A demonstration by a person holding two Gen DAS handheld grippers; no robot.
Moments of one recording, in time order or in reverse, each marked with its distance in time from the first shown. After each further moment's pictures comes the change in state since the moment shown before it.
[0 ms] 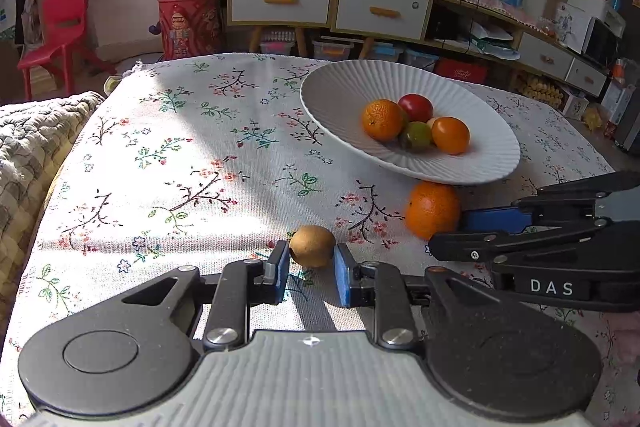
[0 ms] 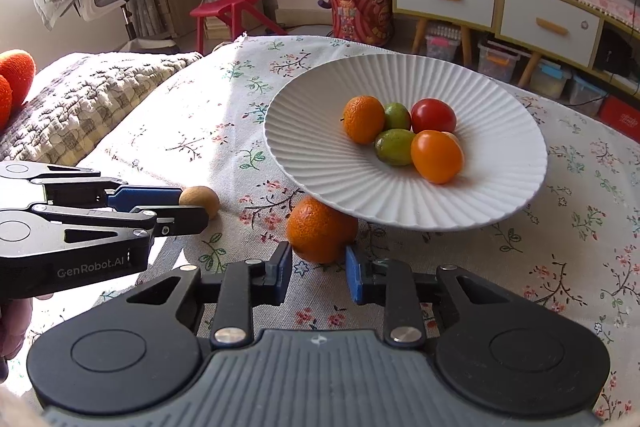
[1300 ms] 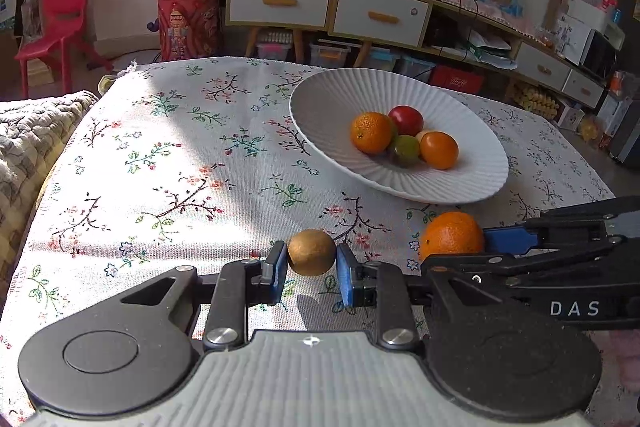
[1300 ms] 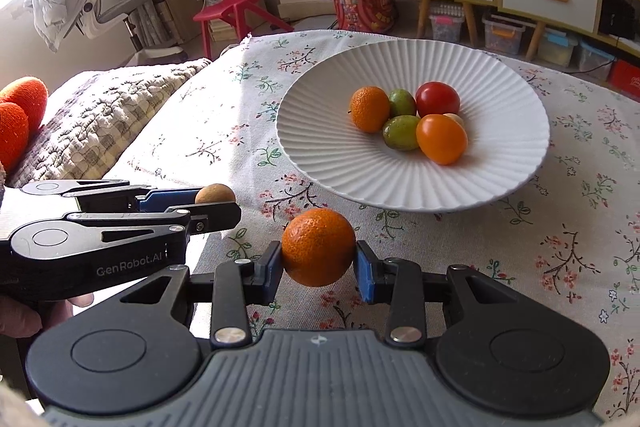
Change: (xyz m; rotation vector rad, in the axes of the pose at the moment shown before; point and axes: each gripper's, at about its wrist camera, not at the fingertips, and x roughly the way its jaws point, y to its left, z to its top) left arm -0.002 -0.006 0.010 -0.028 -0.004 -0.026; right arm -0.015 -0.006 0.003 0.092 0.016 0.071
